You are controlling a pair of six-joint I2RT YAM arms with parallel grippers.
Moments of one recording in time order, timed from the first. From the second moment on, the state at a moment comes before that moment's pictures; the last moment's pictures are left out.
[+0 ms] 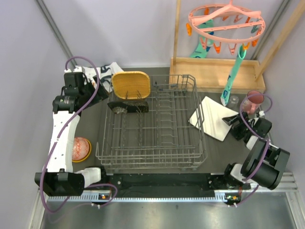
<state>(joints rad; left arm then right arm) 0.02 1.20 1.38 -0.87 0.06 -0.44 -0.55 1.29 0.35 0.23 -0.63 0.63</state>
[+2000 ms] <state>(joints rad) 0.02 1.19 1.35 -0.86 0.06 -0.44 -0.46 1.36 0.31 0.37 -0.75 0.72</state>
